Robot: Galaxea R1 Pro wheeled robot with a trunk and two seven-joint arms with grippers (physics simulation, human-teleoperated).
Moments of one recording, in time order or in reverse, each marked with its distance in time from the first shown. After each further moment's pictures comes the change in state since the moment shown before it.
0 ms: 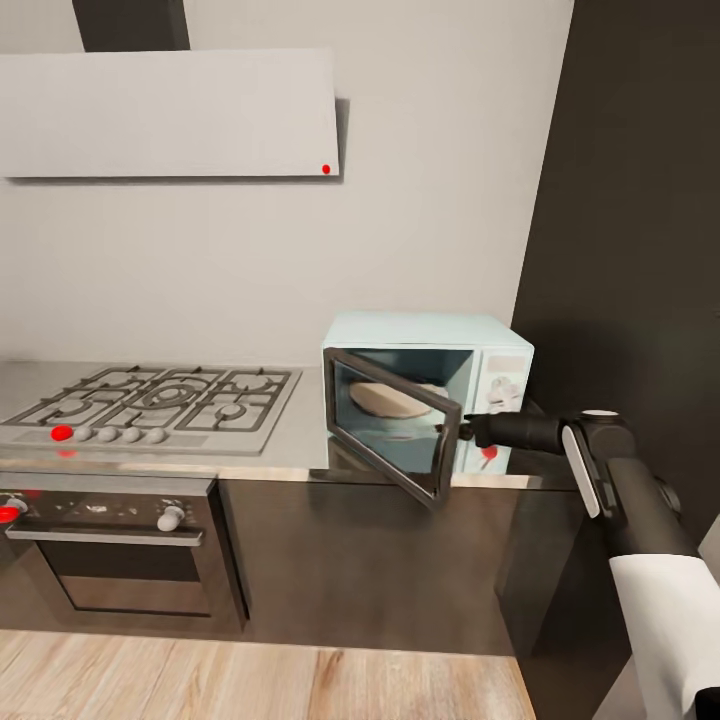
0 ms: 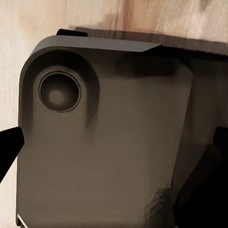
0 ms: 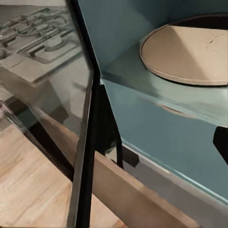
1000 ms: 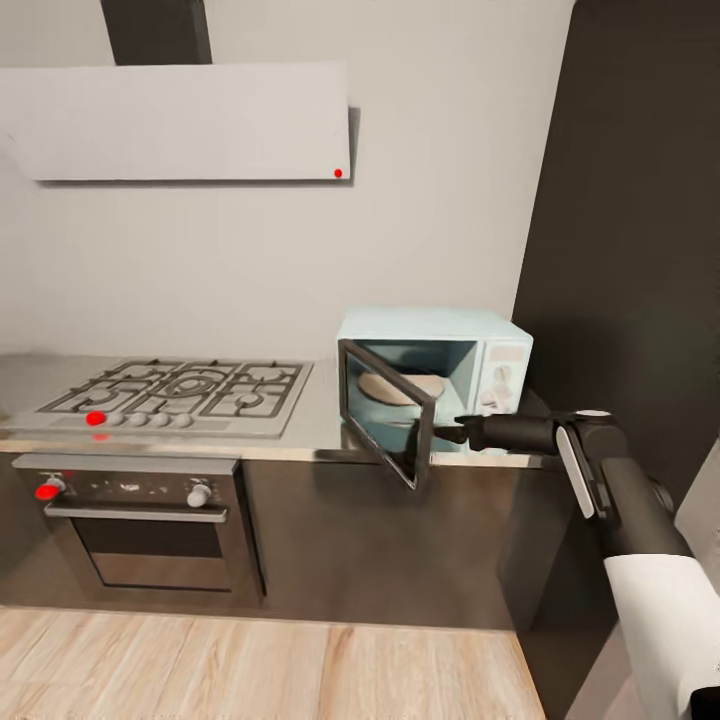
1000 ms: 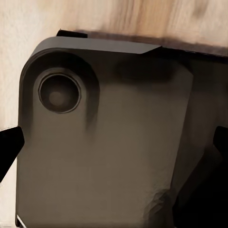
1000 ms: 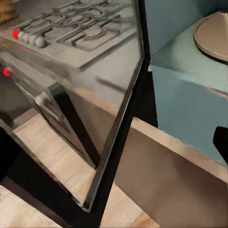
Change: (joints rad) left arm 0.000 0.000 0.003 -0.002 0.000 -0.002 0.000; right arm 0.000 0.012 0.013 0.000 0.008 -0.003 0.064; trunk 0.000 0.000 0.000
